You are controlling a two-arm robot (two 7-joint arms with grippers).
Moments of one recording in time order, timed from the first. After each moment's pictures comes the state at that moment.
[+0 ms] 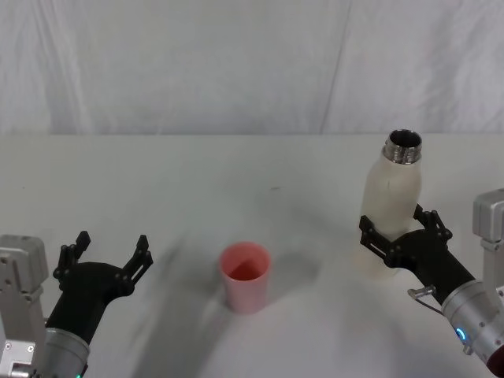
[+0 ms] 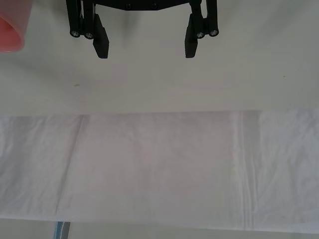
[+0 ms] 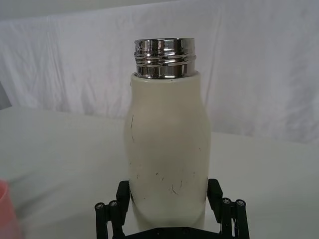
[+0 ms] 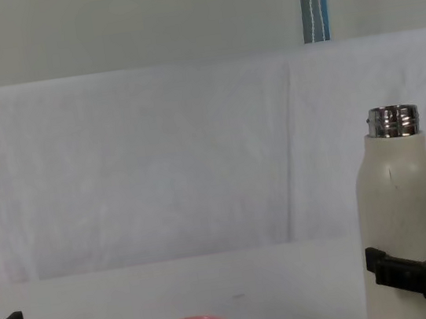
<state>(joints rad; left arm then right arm) 0.27 0.24 0.04 -1.85 -0.25 -0.02 -0.02 0.03 0.19 -0.21 -1.60 0.21 0.00 0.22</state>
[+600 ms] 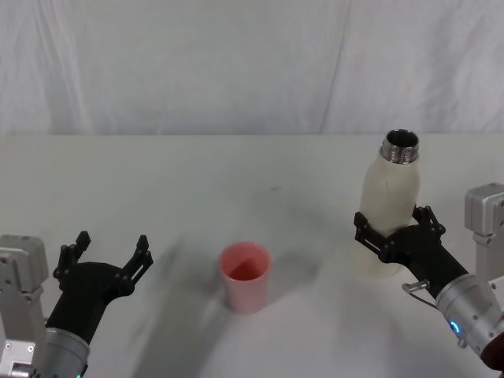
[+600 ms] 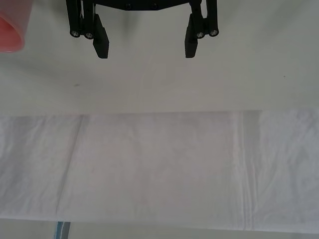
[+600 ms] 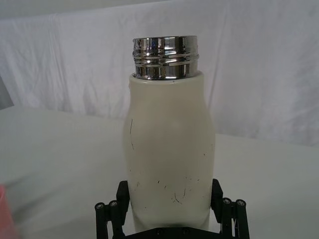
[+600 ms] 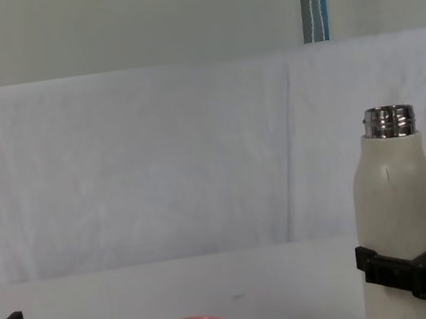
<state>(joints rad) 0.27 0.24 0.04 -1.85 -0.25 -0.02 -0.02 0.06 0.19 -0.22 -1.56 0.22 -0.01 0.23</state>
